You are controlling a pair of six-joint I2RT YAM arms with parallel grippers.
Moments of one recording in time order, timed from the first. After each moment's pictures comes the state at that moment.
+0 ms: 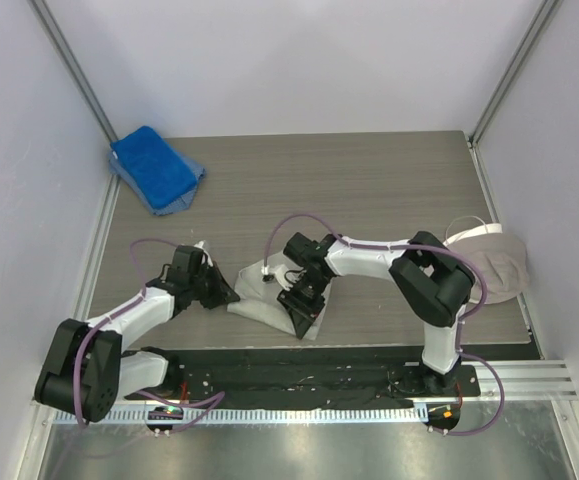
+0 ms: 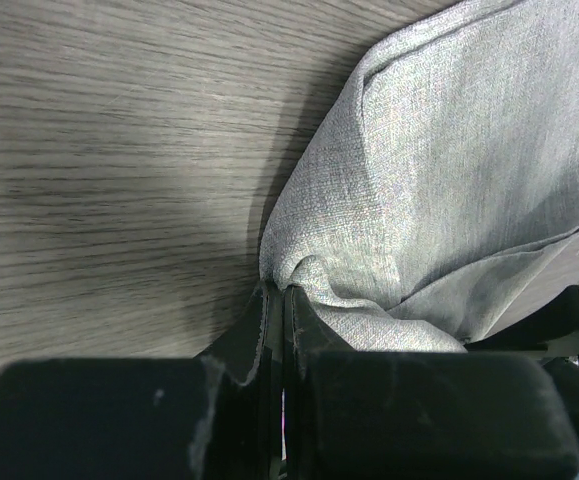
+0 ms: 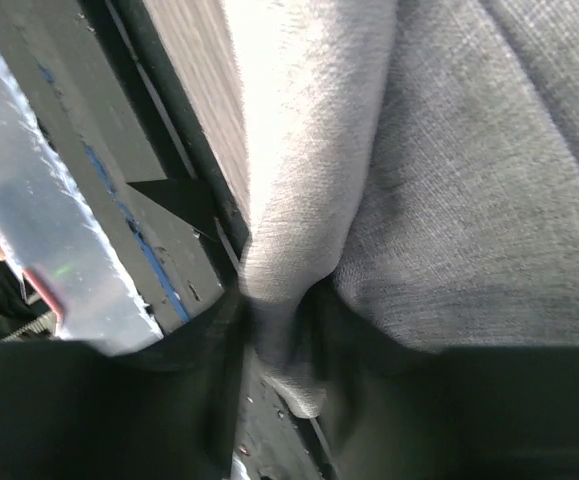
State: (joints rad) left arm -0.29 1.19 0.39 -0.15 0.29 -0.73; right arm 0.86 1.88 1.14 -0.70 -0.66 -0.13
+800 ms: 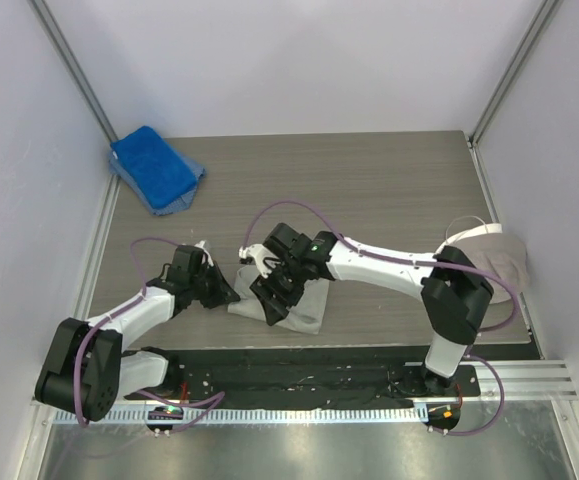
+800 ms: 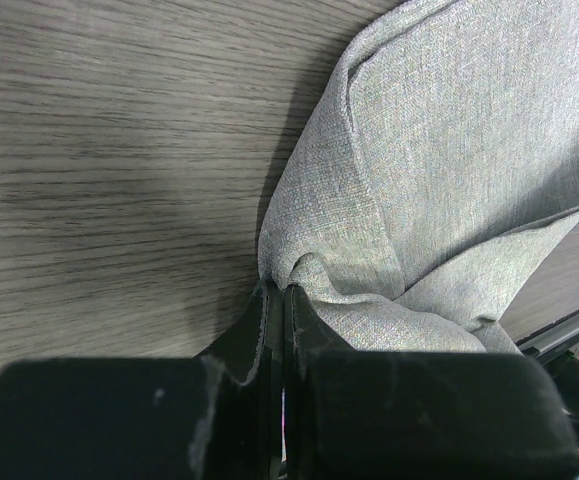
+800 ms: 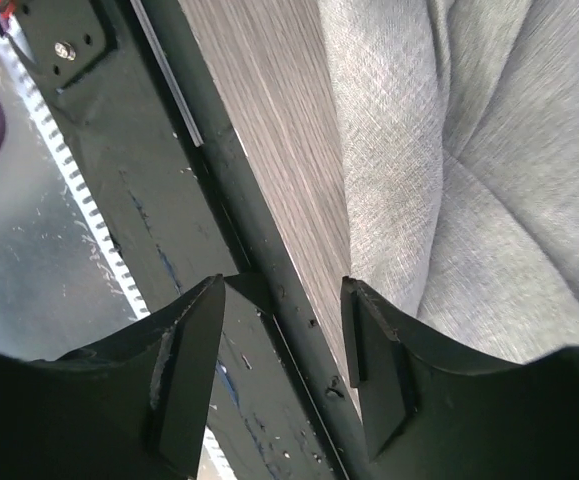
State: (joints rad) left arm -0.29 1.19 0.40 -0.15 0.29 -0.71; right arm 0.99 1.73 1.28 -0.62 -0.45 0.07
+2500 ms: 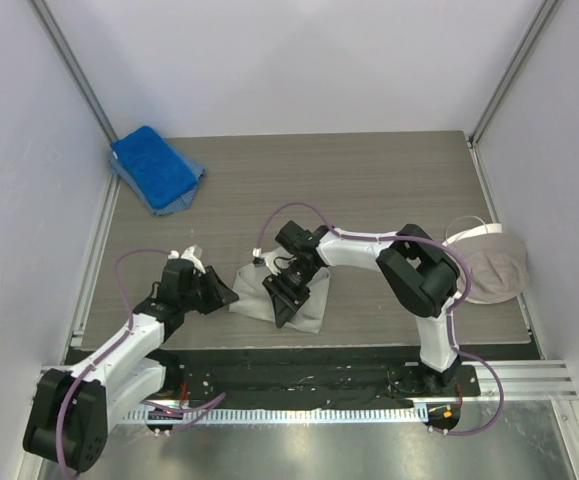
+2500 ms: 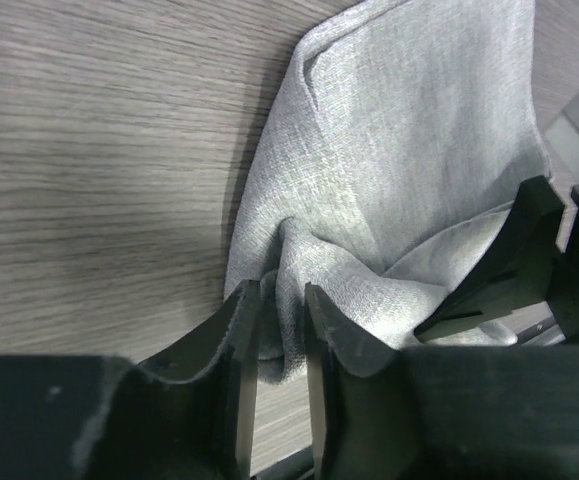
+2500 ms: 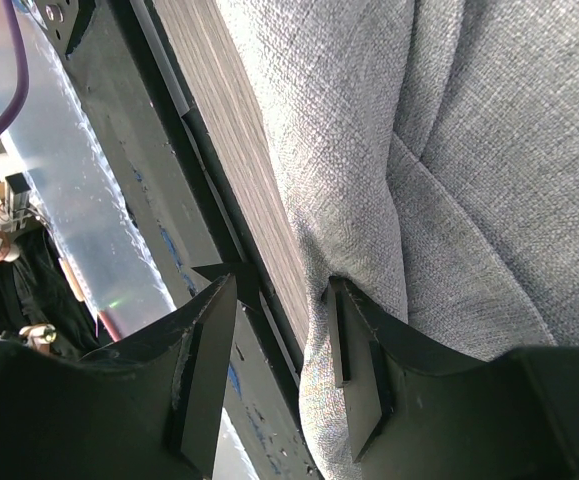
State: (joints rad) left arm -0.29 0.90 0.27 -0.12 0.26 -0.74; right arm 0.84 1.99 1.26 -0.61 -0.78 0.00
